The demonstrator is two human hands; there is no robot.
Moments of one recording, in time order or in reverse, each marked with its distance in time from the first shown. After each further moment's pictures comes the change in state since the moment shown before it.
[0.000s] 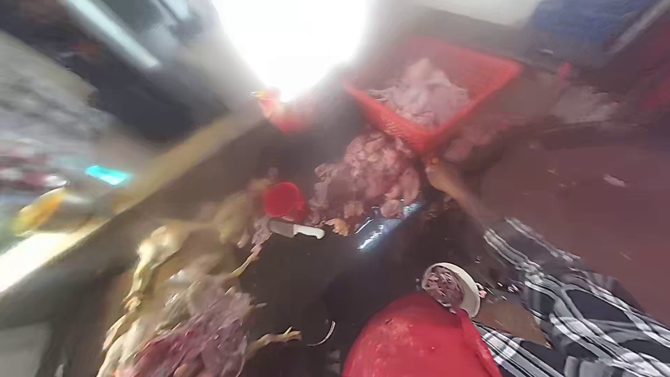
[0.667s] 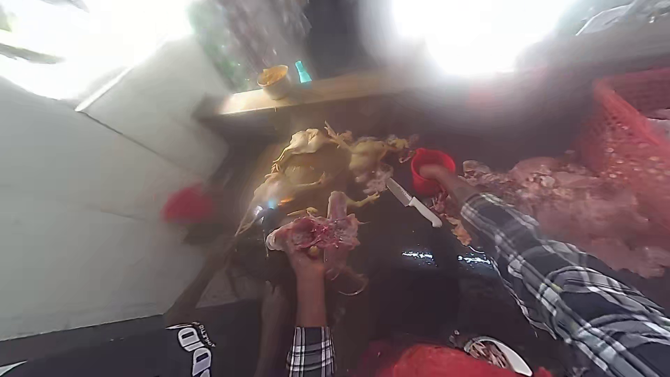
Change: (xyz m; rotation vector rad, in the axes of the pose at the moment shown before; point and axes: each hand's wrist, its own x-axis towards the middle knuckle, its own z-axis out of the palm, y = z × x) left_hand 0.034 -0.003 -0.057 -0.205 0.394 -0.349; right_hand 0.025 -0.506 0.136 -0.048 -0.690 -0.577
